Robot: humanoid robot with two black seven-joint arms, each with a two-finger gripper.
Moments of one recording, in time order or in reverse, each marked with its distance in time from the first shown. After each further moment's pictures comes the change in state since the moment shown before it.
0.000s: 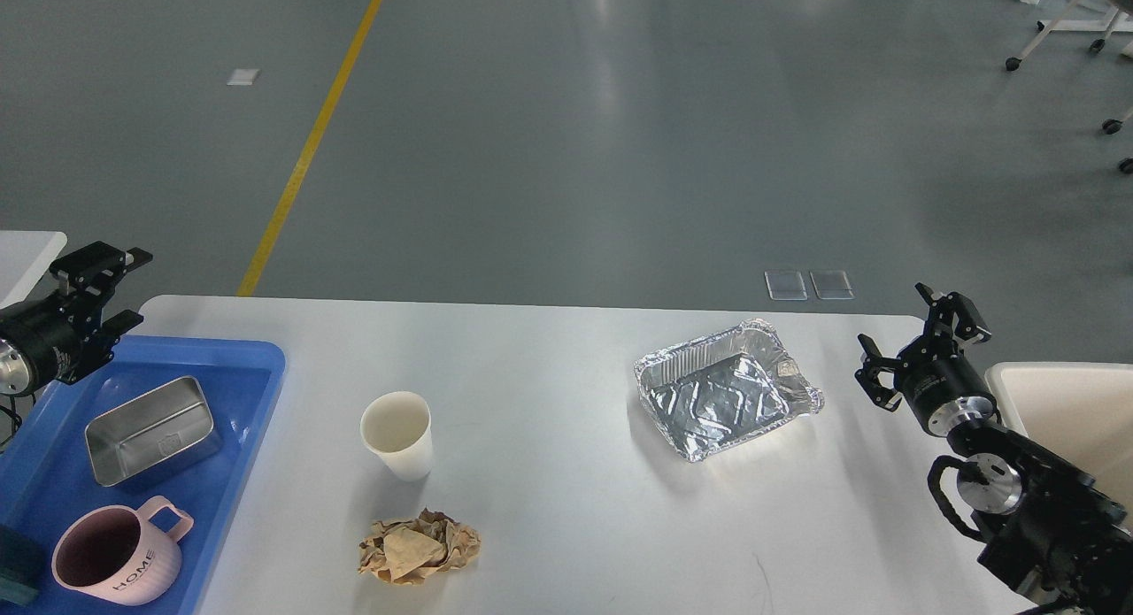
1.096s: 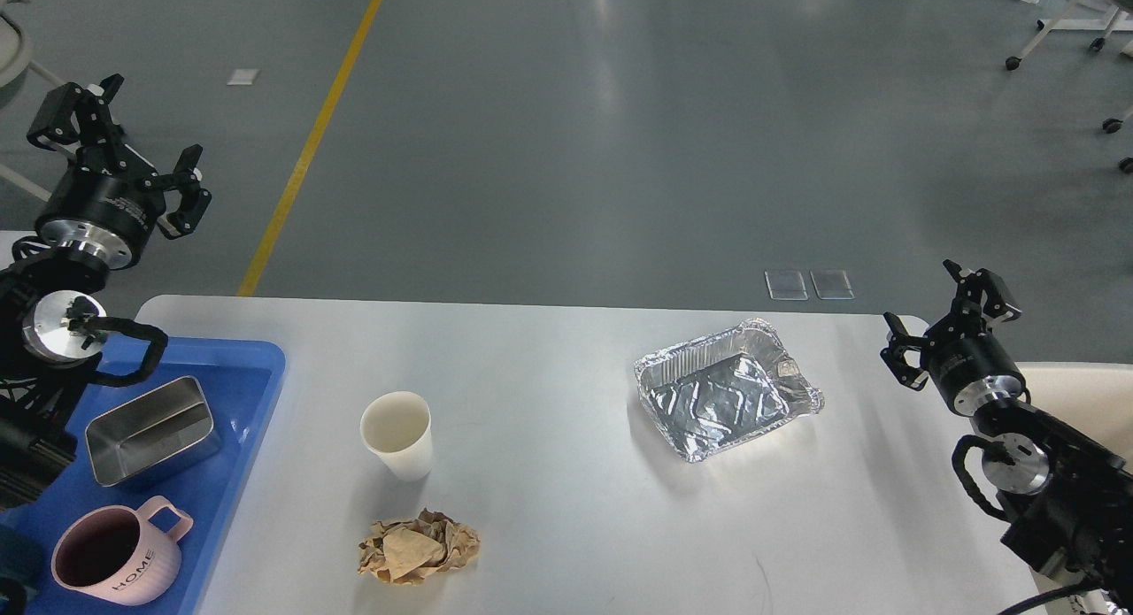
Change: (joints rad) left arm -0.070 -0.303 -0.334 -0.144 -0.494 0.318 0.015; right arm 0.038 -0.055 0.001 -0.001 0.001 -0.008 -0.008
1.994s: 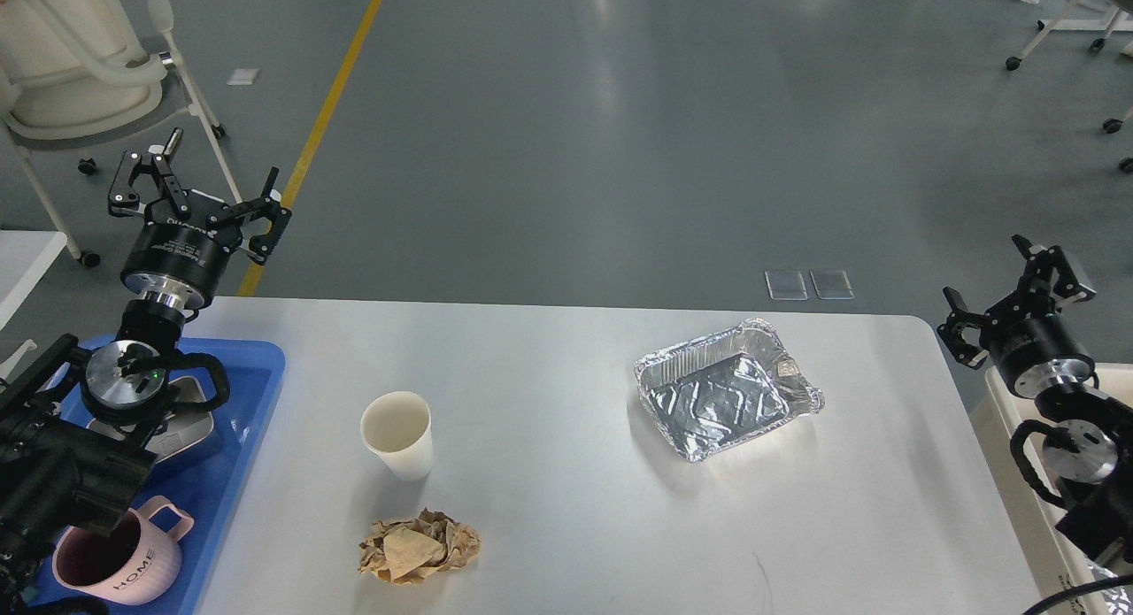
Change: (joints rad) left arm 0.048 -0.130 -0.011 0.136 -0.404 -0.377 0.007; right arm 0.015 -0.092 0.023 0.004 0.017 0.047 0.006
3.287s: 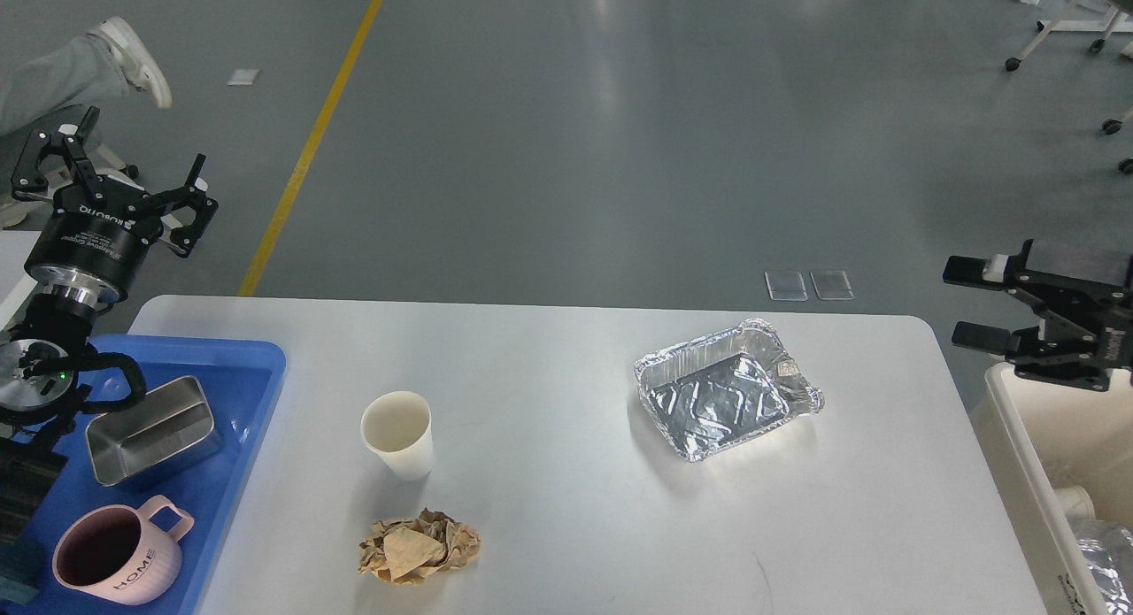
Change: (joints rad) left arm 0.026 0.155 0.003 -0.038 -0.028 -0.035 0.029; right arm 0.183 -1.039 -0.235 1.396 -0.877 0.056 0.042
